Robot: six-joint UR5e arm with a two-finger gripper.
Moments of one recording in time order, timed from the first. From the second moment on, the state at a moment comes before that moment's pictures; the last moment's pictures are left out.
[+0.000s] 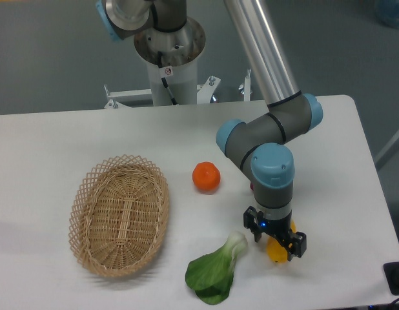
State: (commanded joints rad) arm 2.51 -2.20 -1.53 -0.64 1.56 1.19
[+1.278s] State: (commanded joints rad) arm 2.73 -1.76 -1.50 -1.44 1.50 1.58
